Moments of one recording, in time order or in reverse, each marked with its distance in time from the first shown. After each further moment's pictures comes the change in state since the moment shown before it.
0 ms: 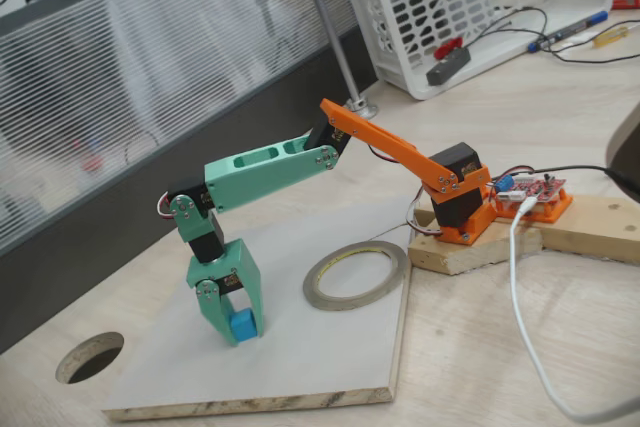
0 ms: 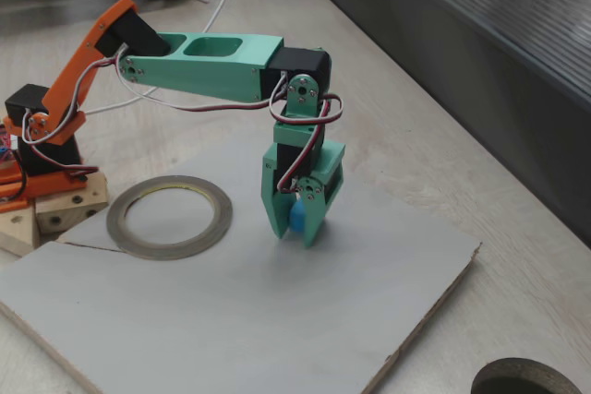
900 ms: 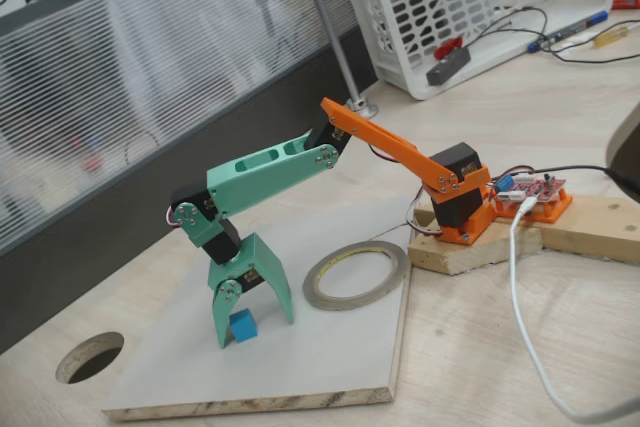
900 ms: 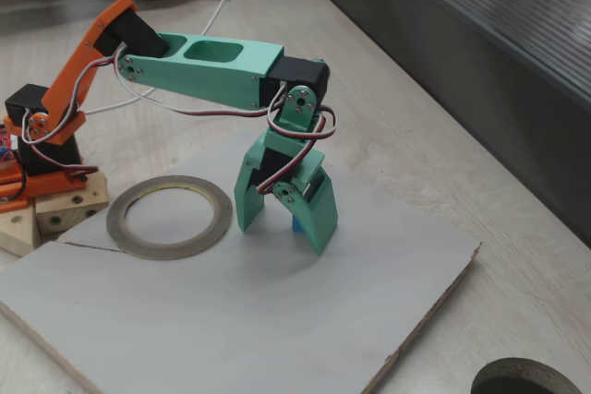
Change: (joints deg) arm 0.1 0.0 4.7 8.8 -0.1
